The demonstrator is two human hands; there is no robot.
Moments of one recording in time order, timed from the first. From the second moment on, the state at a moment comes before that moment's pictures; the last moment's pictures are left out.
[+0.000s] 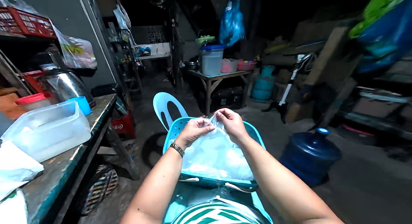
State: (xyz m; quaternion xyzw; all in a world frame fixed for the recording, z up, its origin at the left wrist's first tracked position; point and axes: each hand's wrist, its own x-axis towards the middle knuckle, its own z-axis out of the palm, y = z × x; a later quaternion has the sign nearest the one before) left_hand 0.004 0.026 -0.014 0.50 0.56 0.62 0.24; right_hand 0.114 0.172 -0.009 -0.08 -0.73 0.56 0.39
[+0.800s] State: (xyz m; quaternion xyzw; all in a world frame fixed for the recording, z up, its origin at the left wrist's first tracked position) left_hand -0.009 0.016 -0.010 0.37 0.39 0.74 0.40; right_hand 0.126 0.187 -0.013 0.19 -0.65 0.73 0.06
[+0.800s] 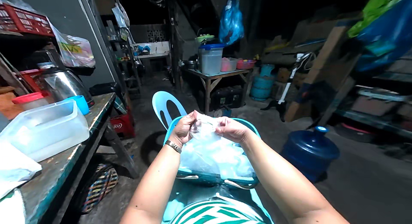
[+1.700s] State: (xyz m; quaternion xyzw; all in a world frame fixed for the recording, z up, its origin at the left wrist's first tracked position) left_hand -0.007 0.025 -0.008 0.33 0.69 0.64 0.05; right_hand 0.125 0.177 -0.002 0.00 -0.76 0.59 0.28
